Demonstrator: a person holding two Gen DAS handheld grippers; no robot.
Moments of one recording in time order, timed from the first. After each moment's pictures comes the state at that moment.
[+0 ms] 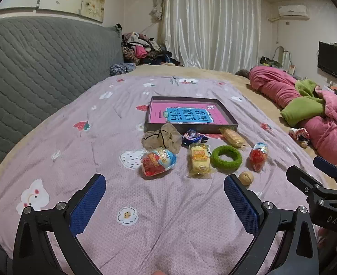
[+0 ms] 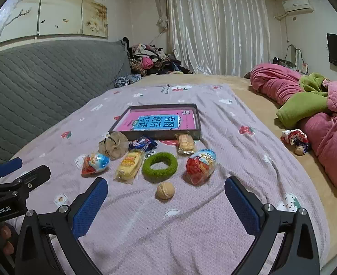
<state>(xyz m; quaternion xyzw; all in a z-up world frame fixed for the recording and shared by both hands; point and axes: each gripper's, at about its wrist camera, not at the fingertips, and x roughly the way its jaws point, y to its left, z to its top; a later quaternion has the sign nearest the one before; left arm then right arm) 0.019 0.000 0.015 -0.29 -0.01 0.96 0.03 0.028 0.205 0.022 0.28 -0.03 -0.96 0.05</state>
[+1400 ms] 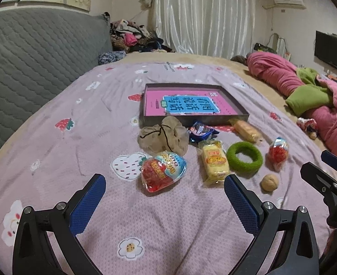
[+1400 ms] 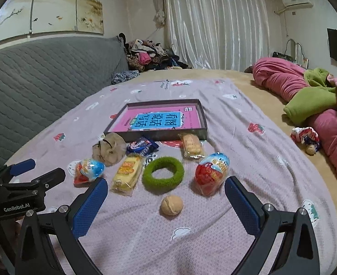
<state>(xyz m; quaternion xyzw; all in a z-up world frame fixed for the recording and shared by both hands) -0.072 -0.012 -0.023 -0.34 0.01 0.94 0.06 -0.023 0.193 -0.001 0.30 -0.03 -0.95 0.04</state>
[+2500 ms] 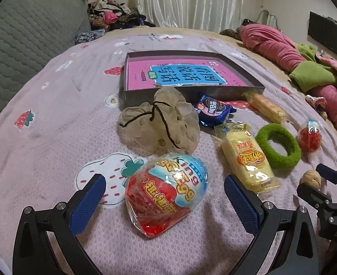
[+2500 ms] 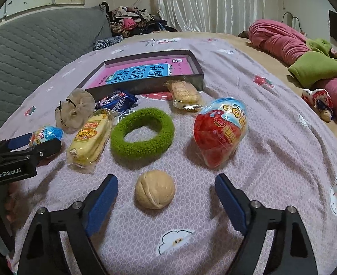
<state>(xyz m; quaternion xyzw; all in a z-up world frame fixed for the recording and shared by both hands) -0.169 -0.005 -0.094 -0.40 0.03 0.91 0.11 -0.082 0.197 -0.083 0.40 -0.04 -0.91 0.01</state>
